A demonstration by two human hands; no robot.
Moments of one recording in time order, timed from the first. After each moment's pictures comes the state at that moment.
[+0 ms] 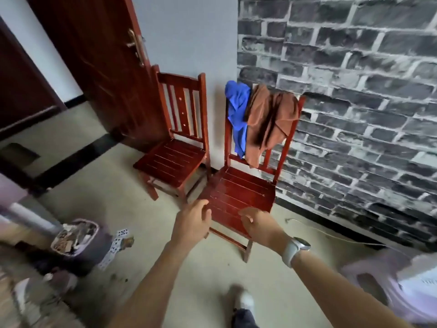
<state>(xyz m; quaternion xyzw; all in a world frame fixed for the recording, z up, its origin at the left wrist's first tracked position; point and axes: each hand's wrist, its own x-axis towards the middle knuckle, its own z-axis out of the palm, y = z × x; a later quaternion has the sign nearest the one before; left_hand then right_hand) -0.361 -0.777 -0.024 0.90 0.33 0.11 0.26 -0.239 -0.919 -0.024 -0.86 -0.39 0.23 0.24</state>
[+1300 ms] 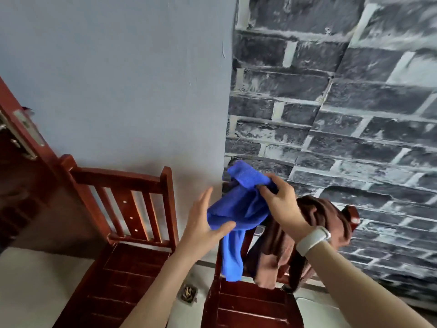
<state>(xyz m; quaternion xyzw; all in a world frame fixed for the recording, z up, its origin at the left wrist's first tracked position) 0.072 -0.382 0.015 0.82 0.05 0.15 0.55 0.166 -0.541 0.076 -0.80 -0.16 -0.02 0.58</state>
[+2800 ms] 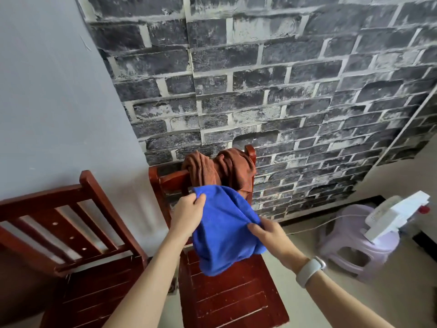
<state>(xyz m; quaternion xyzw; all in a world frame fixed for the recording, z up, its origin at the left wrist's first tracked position) 0.027 -0.523 0.039 0.87 0.08 0.01 0.49 -0.018 -0.716 -0.002 -0.79 0.06 0.08 0.60</state>
